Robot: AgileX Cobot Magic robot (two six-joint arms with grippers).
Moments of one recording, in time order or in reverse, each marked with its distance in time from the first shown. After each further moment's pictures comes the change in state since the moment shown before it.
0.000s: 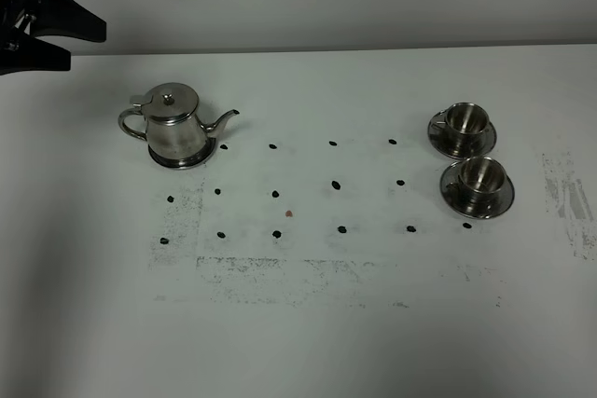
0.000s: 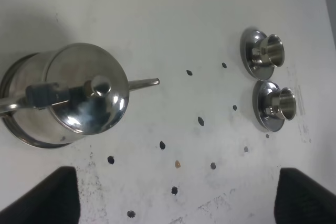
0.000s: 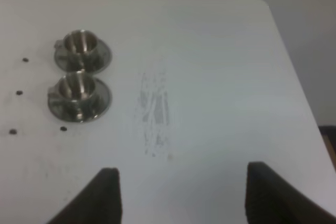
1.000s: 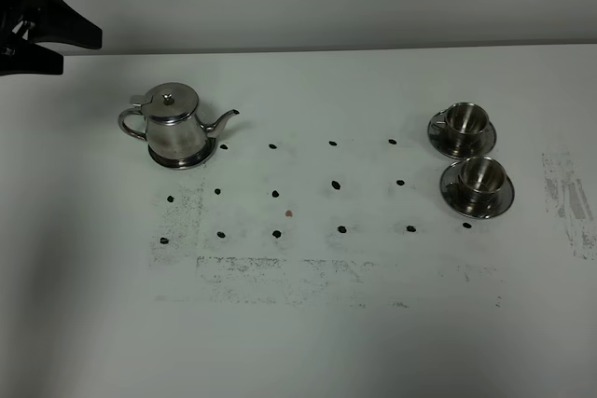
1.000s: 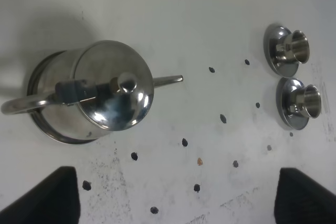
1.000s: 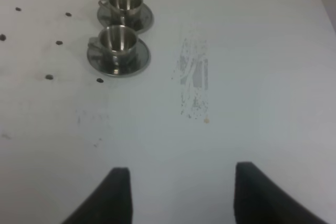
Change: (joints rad) left arm 0.000 0.000 0.000 0.051 -0.022 0.005; right arm 0.023 -0.336 0.232 0.094 0.077 -0.103
